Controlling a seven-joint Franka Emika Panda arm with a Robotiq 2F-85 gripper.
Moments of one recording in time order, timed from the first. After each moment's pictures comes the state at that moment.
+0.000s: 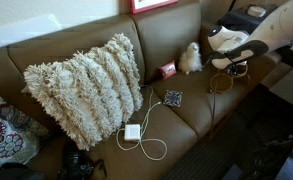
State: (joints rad) arm -0.33 1.48 -0.31 -0.96 -0.47 2.13 -0.40
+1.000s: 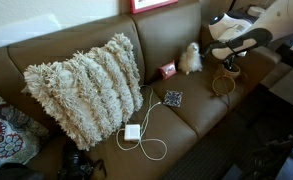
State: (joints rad) arm -0.32 1.40 -0.32 -0.97 -0.47 2.15 -0.34
